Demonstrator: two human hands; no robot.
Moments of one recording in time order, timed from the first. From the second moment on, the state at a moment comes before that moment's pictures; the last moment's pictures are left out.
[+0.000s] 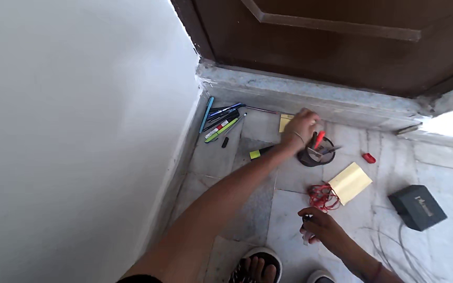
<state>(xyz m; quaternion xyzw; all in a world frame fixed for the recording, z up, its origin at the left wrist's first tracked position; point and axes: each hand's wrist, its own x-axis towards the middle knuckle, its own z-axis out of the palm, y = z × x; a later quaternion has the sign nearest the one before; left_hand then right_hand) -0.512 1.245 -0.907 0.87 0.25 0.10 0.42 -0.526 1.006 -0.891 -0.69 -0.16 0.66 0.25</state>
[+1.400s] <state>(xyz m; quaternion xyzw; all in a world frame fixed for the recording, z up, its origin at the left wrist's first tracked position) -0.521 1.240 -0.841 0.88 0.17 0.08 0.44 -0.515 1.001 -0.902 -0.71 -0.14 0.64 0.26</state>
